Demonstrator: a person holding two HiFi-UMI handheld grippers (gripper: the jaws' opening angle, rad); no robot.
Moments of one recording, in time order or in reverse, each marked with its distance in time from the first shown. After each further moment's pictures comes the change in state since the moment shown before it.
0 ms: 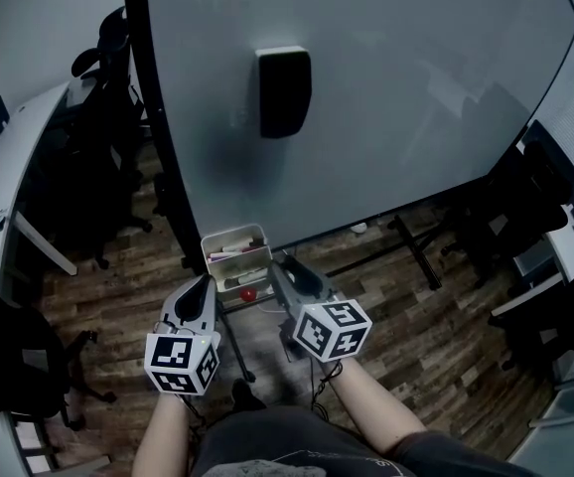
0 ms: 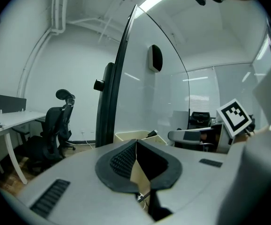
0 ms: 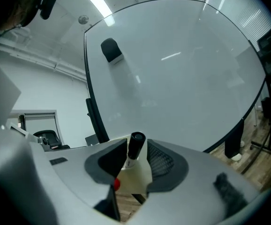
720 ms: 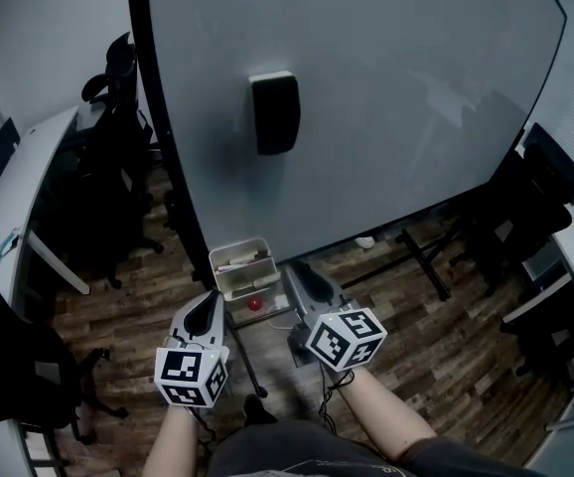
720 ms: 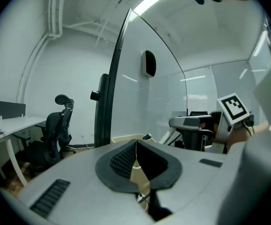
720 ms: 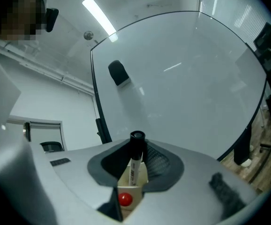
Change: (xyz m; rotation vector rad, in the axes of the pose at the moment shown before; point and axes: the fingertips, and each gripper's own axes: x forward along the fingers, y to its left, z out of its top) left arm -0.019 -0.016 0.010 0.040 -0.019 -0.002; right arm -0.026 0.017 0.044 0.015 -0.157 0.065
